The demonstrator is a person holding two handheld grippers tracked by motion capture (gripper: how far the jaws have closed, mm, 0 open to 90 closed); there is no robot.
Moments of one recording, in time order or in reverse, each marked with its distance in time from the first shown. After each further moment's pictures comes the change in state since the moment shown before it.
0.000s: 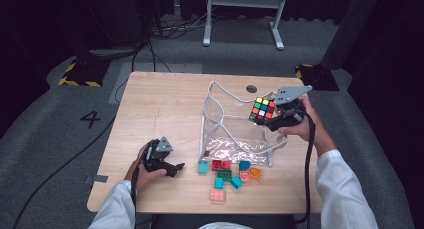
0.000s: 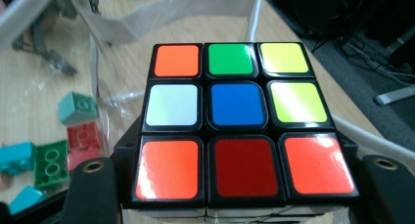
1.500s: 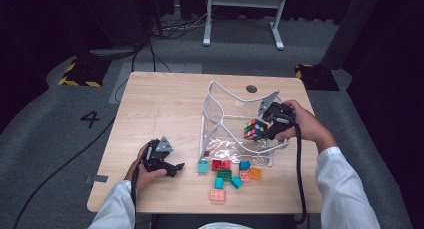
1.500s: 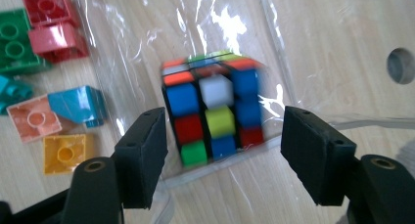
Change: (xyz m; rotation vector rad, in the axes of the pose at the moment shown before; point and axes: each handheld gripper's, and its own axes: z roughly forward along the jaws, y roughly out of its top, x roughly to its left) left arm 0.000 0.000 0.000 0.000 0.000 -0.001; right arm 0.000 -0.008 0.038 0.478 0.056 -0.074
